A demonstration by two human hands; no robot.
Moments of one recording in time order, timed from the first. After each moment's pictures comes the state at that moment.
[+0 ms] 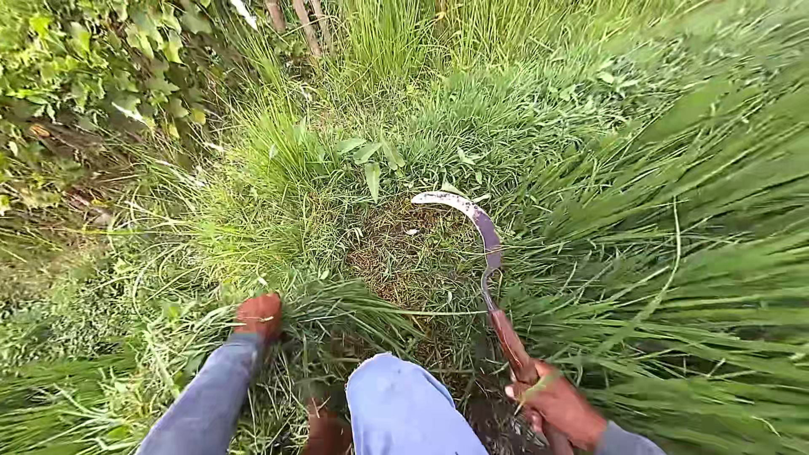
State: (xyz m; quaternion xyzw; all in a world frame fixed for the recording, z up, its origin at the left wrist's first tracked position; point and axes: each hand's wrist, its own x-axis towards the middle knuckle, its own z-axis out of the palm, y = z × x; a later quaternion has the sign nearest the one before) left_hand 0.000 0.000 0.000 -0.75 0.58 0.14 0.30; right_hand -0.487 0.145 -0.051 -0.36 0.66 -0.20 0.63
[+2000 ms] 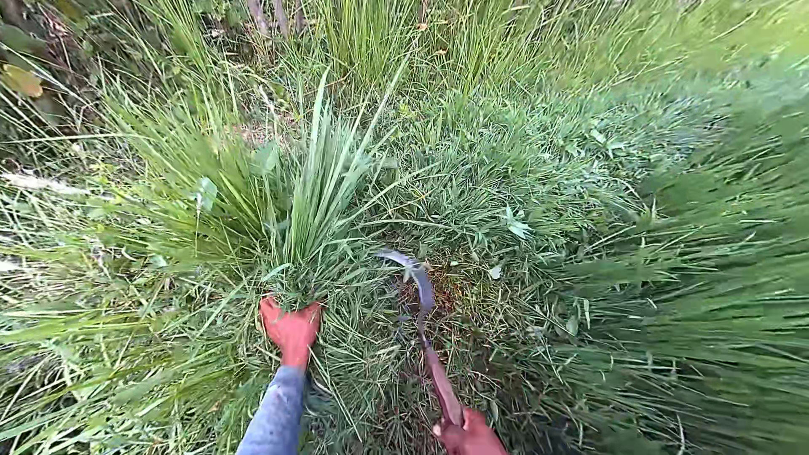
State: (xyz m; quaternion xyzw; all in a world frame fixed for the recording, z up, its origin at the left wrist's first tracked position) left_hand 0.017 -0.320 -0.231 -0.82 0.47 0.20 -0.27; right_hand -0.259 -0.104 -0.157 -0.22 0.74 -0.18 0.61
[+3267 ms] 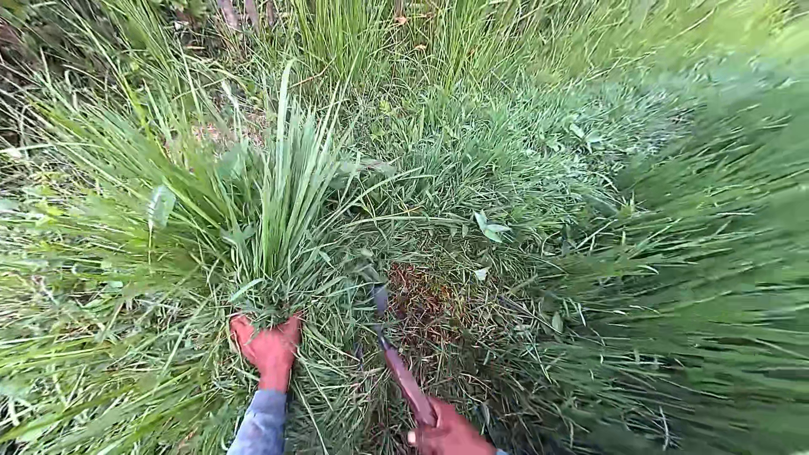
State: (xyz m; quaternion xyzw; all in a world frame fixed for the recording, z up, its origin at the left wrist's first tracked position) left_hand 0.016 -0.322 -0.235 -0.81 0.48 0.19 -0.27; right_hand -0.250 -0.138 -0.155 -0.26 0.70 -0.11 0.66
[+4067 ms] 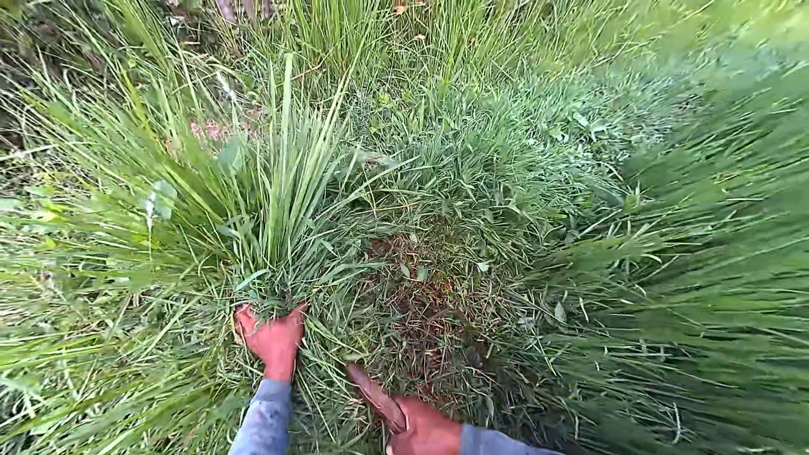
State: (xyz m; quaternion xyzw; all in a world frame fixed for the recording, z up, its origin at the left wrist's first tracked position) left_hand 0.016 -0.326 -0.234 -0.82 0.47 0.19 -0.27; right_hand -0.220 -0.166 -0.176 -0.34 0.63 -0.03 0.70
